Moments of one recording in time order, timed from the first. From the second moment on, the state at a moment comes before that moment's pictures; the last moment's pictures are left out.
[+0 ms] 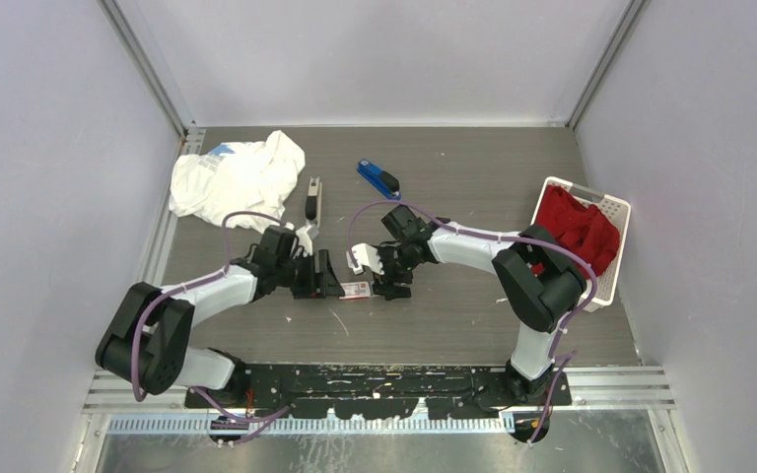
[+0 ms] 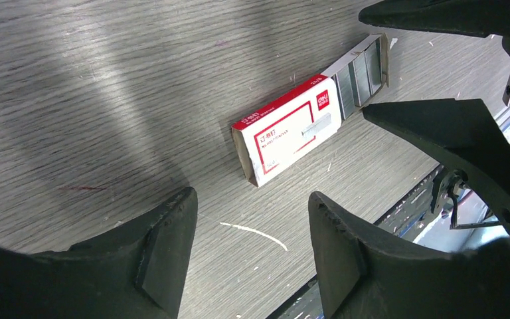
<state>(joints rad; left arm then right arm) -0.42 1.37 0.55 -0.09 0.46 -0.52 0.70 1.79 1.06 -0.44 -0.51 -0.96</state>
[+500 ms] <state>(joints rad) -0.41 1.36 0.52 -0.05 0.47 -0.52 0.70 1.79 1.06 -0.44 -0.51 -0.97</state>
